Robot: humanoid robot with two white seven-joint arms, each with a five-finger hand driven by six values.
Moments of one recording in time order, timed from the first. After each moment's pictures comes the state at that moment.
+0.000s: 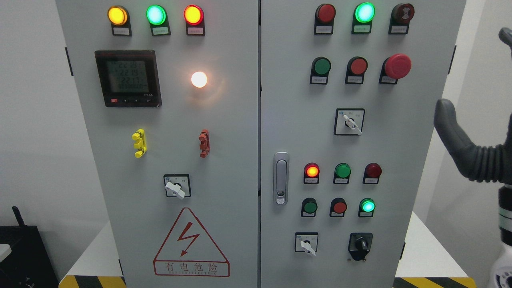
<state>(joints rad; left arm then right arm) 0.04 -0.09 0.00 0.00 0.00 -0.09 0.11 -0.62 -0.29 -0.09 -2.03 0.78 0.00 -0.12</state>
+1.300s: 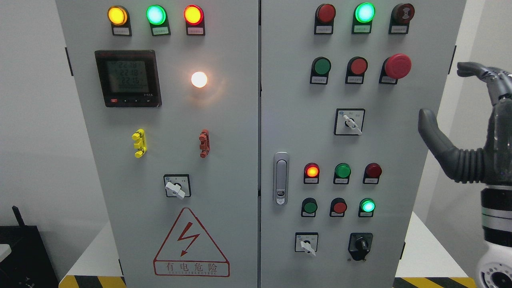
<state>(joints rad) 0.04 -0.09 0.00 0.00 0.00 -0.09 0.11 -0.62 -0.20 -0.10 -2.00 0.78 0.09 -0.05</state>
